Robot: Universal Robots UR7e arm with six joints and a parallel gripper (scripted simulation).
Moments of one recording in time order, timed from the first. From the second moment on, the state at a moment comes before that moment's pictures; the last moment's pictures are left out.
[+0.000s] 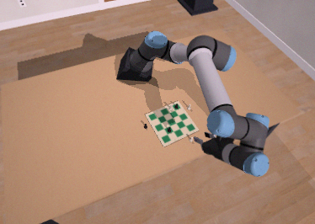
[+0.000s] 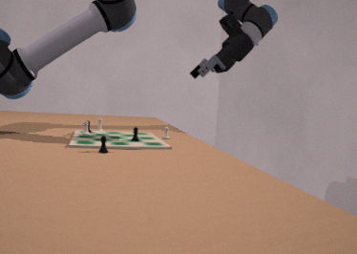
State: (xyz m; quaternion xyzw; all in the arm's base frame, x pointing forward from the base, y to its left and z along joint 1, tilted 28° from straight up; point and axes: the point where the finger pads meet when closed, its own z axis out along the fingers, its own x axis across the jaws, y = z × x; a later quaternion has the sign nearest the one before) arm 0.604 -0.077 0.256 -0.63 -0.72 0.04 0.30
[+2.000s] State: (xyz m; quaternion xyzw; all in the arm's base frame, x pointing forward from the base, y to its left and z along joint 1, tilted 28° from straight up) arm 0.388 0.037 0.253 -0.65 -0.72 -0.20 0.09
